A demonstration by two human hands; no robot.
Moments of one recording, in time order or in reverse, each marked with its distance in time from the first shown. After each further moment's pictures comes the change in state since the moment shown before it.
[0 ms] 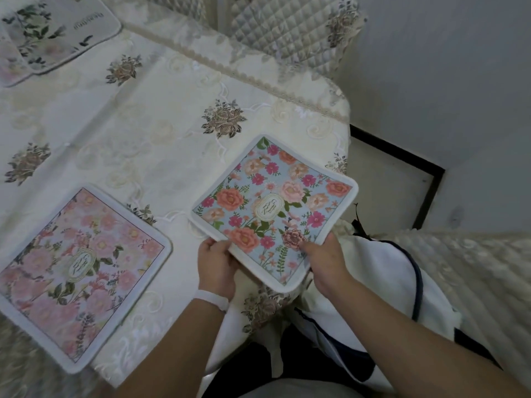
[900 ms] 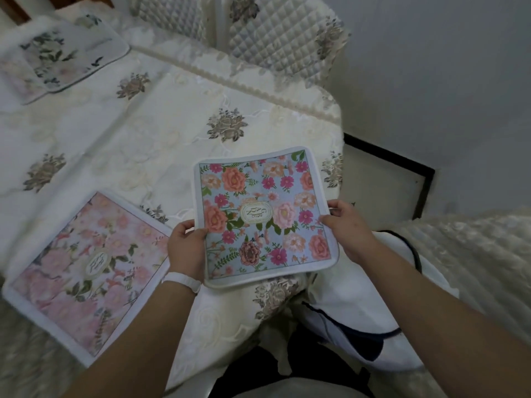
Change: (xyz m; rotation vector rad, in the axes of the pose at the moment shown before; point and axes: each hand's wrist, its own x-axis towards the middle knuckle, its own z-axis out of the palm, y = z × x) left_hand -0.007 0.062 -0.044 0.329 0.089 0.251; right_hand -0.003 -0.045 -0.029 -0.299 -0.062 -0.113
